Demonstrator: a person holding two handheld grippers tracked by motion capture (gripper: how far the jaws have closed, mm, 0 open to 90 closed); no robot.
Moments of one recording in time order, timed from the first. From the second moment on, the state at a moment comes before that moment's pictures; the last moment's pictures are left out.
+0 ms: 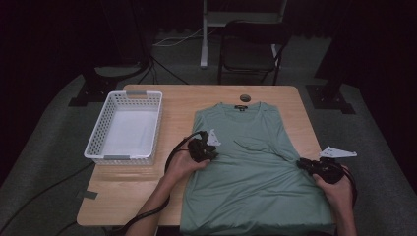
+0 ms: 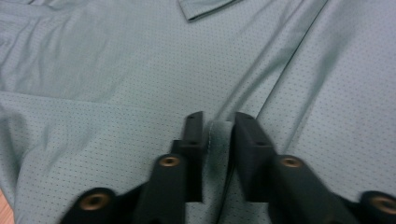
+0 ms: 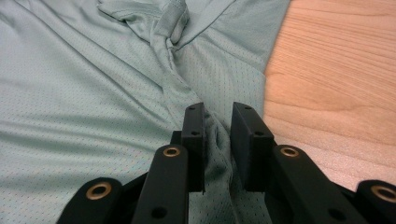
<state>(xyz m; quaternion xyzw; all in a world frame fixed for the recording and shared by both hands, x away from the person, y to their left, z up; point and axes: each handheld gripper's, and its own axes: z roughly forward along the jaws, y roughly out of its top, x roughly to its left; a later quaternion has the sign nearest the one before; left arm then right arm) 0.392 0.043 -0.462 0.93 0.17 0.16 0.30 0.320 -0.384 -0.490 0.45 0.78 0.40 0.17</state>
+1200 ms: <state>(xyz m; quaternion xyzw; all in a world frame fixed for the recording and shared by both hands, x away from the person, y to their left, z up) 0.424 0.132 -0.399 0.91 0.21 0.18 0.32 0.320 -0.383 -0.490 0.45 0.78 0.40 0.17</state>
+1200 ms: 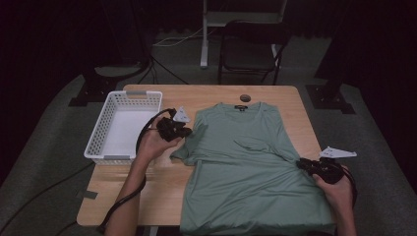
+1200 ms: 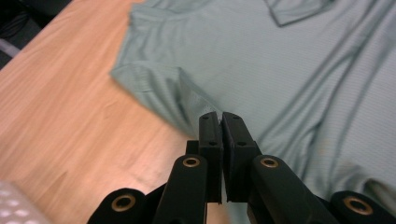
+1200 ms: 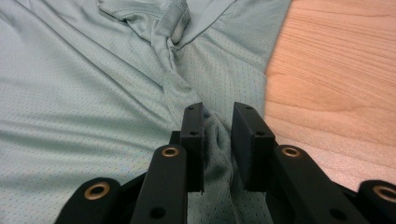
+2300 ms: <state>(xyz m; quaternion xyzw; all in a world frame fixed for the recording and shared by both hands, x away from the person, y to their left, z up) 0.441 0.227 -0.394 0.85 0.32 0.23 0.34 0.320 -0.383 -0.490 0.45 0.78 0.41 0.16</state>
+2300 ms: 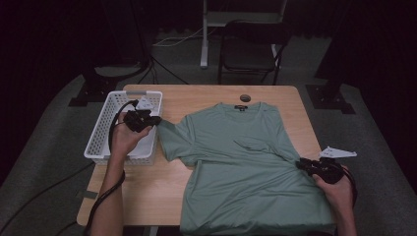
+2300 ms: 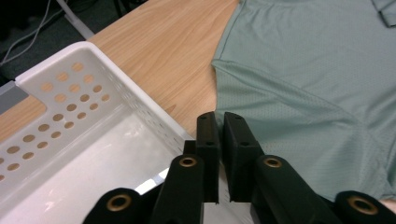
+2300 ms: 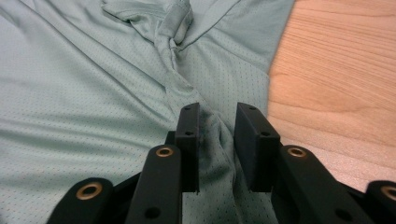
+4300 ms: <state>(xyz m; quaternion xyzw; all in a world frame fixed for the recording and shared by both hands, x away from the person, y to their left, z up) 0.334 0.111 -0.475 0.91 0.18 0.14 0.36 0.330 -0.396 -0.480 0.44 0.80 0.34 0.23</state>
